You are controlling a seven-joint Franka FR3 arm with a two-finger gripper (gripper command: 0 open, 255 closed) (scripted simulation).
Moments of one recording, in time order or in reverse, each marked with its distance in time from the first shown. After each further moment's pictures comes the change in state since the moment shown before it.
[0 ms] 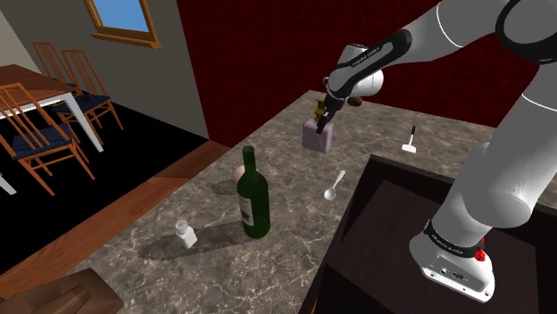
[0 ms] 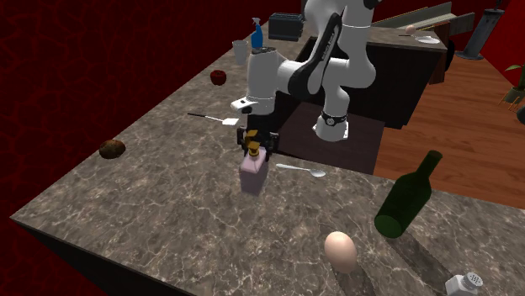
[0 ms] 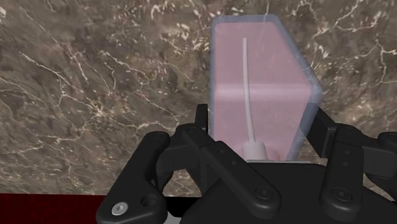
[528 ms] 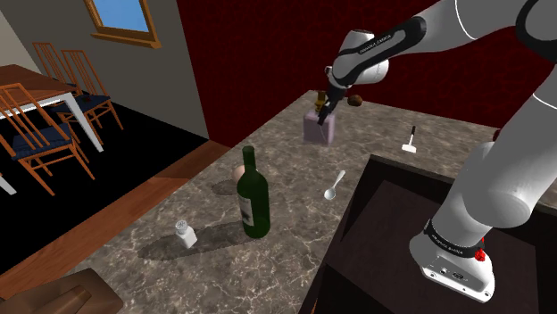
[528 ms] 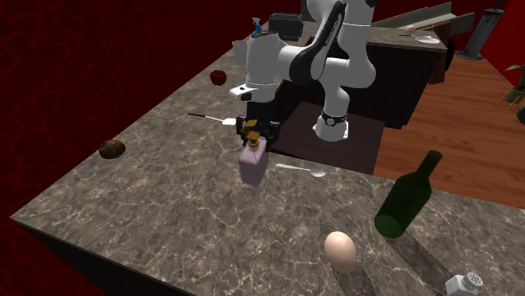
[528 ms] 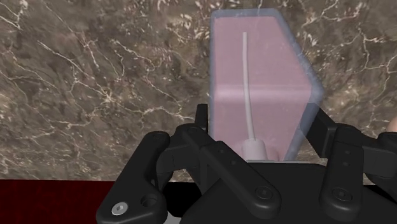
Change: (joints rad) arm -0.007 -0.071 0.004 0.041 -0.063 -0.104 0.054
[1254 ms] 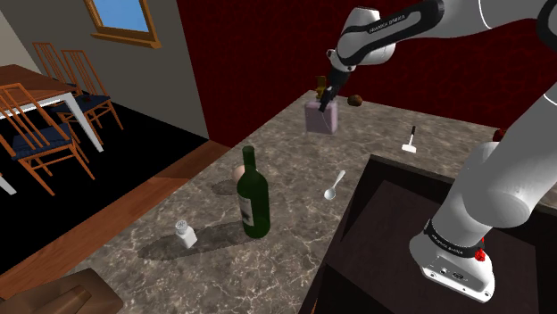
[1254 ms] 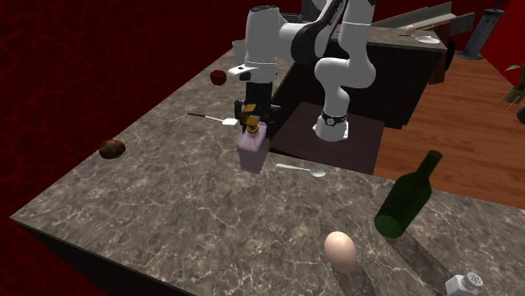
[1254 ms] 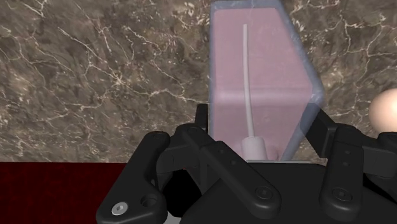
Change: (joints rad) arm -0.007 -0.069 0.012 0.088 -0.051 -0.149 0.049
